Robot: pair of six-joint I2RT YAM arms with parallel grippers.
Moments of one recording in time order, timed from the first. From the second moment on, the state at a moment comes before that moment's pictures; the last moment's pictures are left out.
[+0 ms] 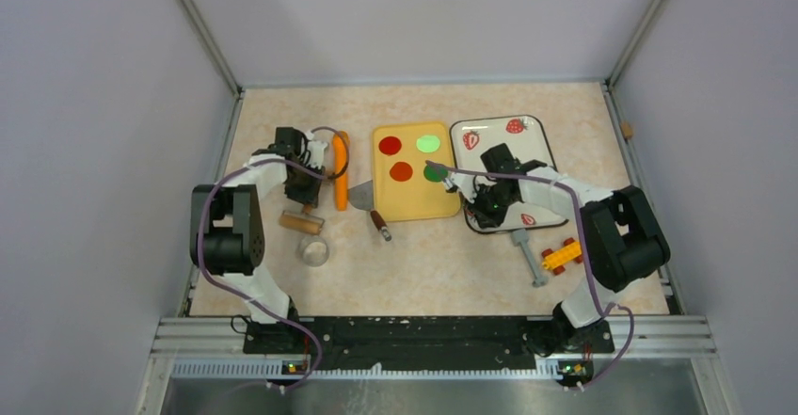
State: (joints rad) left arm -0.01 1.74 1.09 -0.55 0.13 0.26; right arm 0.44 1.64 0.97 -0.59 -0.32 -0.67
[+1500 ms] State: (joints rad) left arm -0.36 1.41 1.21 -0.52 0.51 0.44; right arm 0.27 1.63 1.52 -0.55 -0.61 0.05
